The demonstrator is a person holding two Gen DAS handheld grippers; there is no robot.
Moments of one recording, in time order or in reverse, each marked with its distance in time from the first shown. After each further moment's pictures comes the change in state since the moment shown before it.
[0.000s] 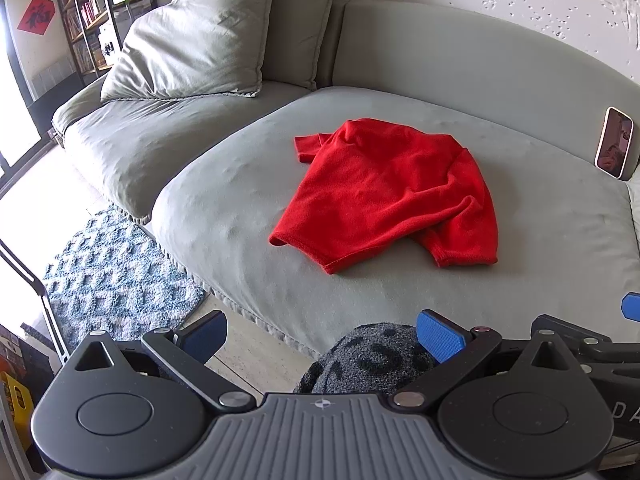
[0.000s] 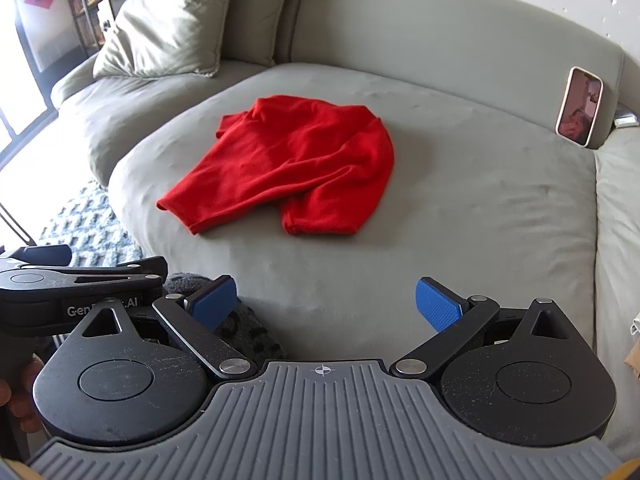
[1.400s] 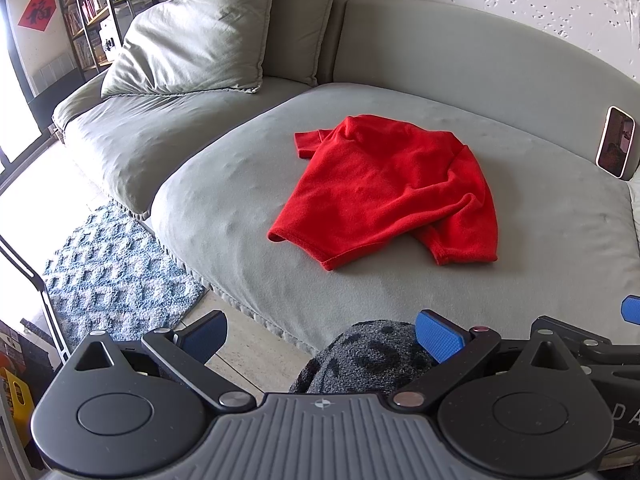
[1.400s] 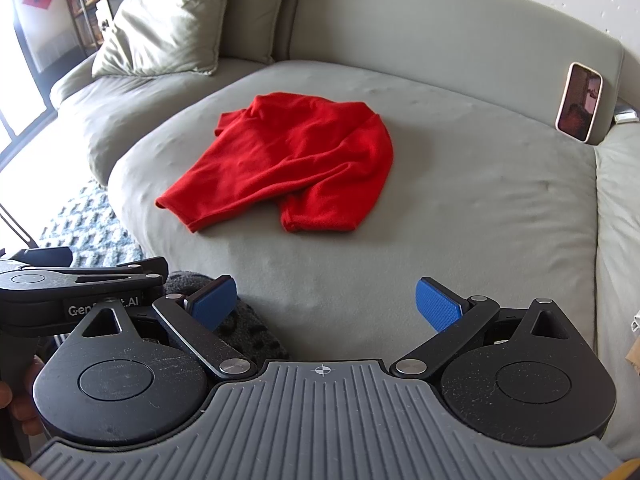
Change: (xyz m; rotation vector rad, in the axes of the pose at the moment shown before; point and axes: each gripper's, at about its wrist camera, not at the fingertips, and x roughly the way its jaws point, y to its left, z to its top) left arm 0.003 -0.001 -0.001 -0.002 0.006 0.000; right arm 0.000 0.000 -0.002 0.008 0.008 0.003
